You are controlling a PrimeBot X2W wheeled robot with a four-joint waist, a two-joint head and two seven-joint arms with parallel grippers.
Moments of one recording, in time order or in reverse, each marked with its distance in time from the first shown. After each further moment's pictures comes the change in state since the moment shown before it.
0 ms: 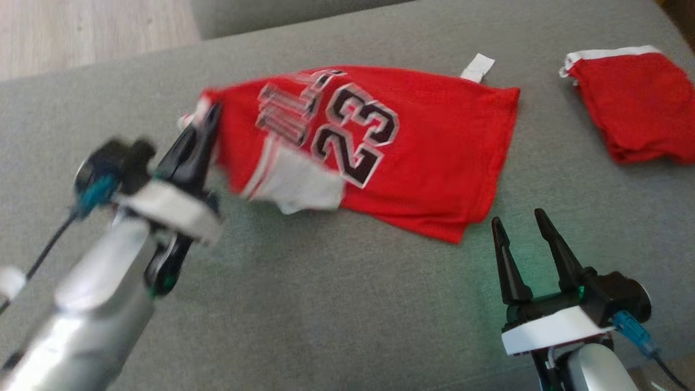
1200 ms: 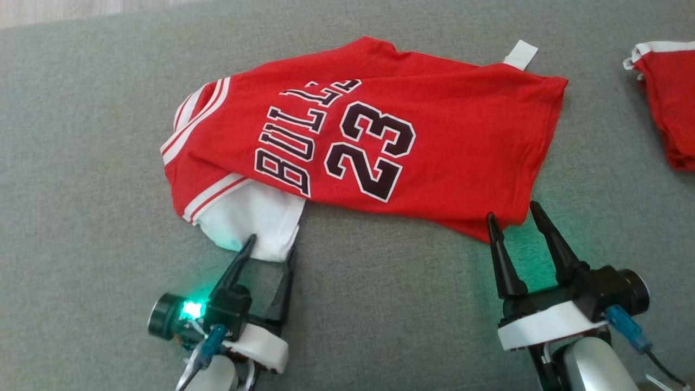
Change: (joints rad) left arm 0.508 -0.299 0.336 -0.090 0.637 0.125 0.000; right arm -0.020 0.000 0.005 -0.001 -0.049 0.000 0.000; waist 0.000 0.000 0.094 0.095
